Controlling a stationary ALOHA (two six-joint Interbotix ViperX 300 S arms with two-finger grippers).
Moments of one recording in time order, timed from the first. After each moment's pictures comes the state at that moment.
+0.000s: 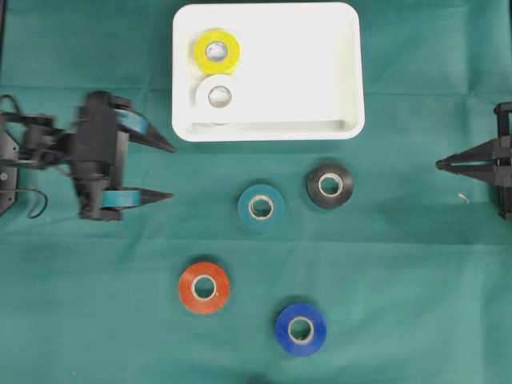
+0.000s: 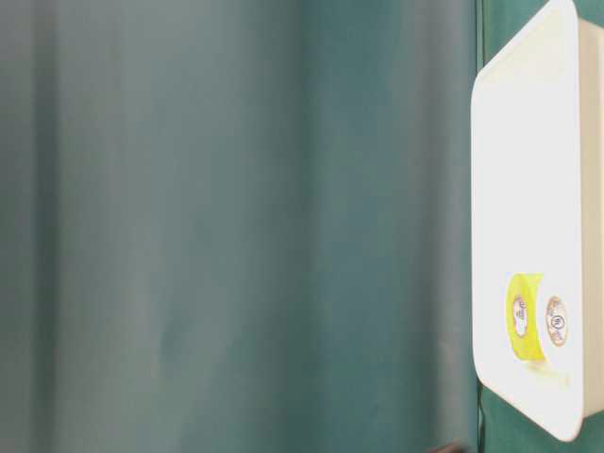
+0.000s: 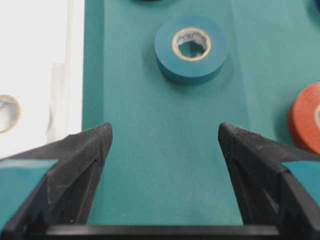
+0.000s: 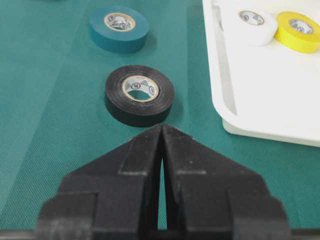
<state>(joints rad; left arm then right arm) -0.03 -0.35 1.00 -0.03 -0.04 0.06 -0.01 -1.19 1.59 -0.04 -0.16 0.00</state>
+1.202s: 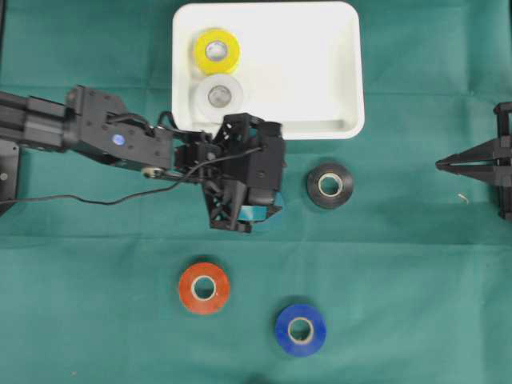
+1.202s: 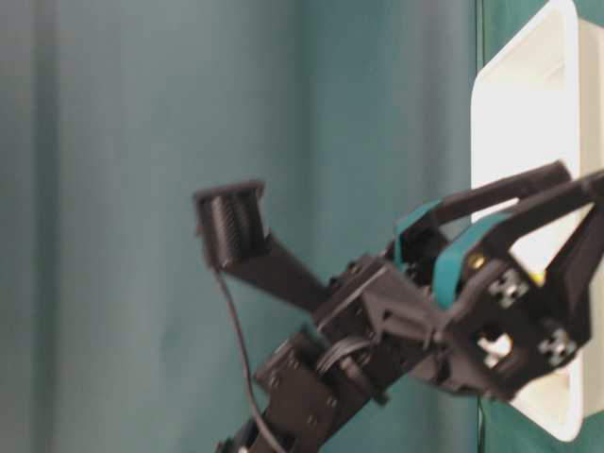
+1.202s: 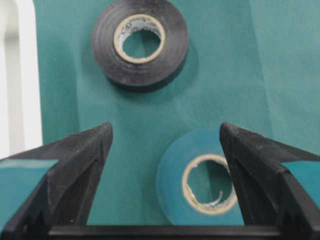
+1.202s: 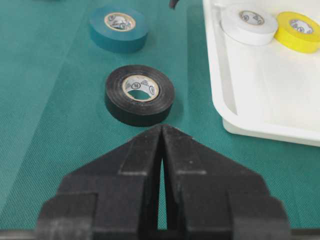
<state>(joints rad) -0.03 0.21 0.44 -0.02 0.08 0.15 -0.01 -1.19 1.60 -0.04 -0.16 0.00</state>
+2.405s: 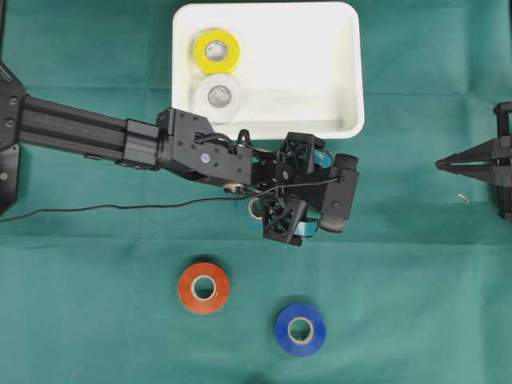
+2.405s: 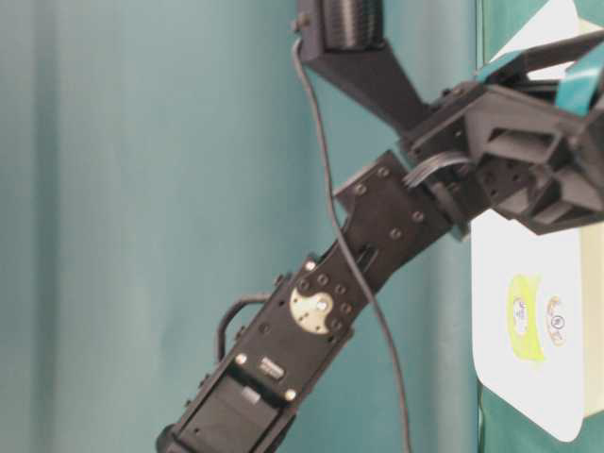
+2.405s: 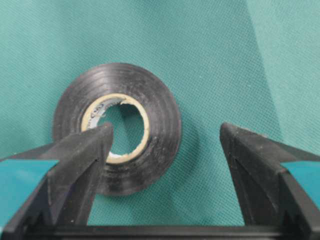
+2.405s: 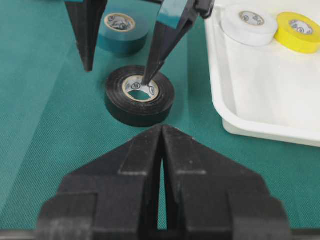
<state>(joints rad) -0.05 0.49 0.09 -0.02 0.26 0.25 -0.01 -1.19 1.60 -0.04 -0.16 0.00</state>
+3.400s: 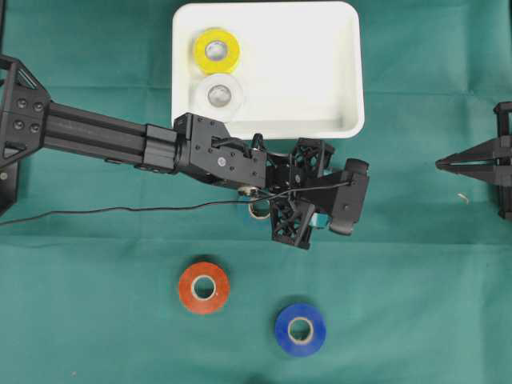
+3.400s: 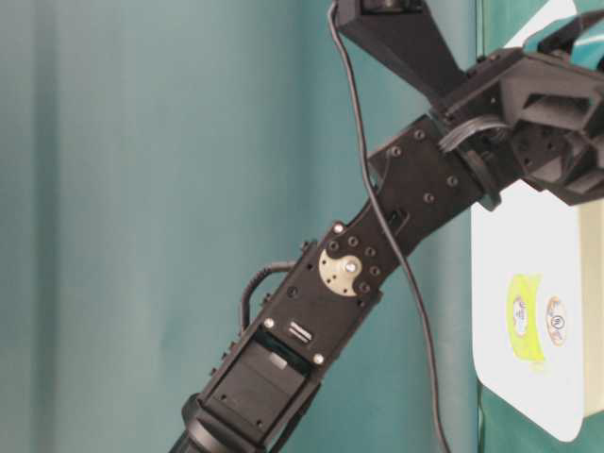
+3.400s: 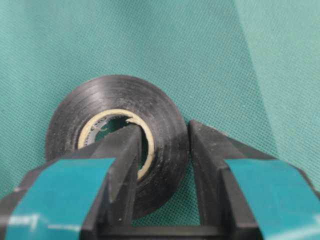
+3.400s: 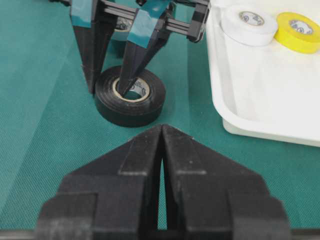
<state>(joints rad) -0.05 0.55 0.03 -0.02 0.30 0.25 -0.01 -1.19 1.60 -0.04 -0.17 0.00</state>
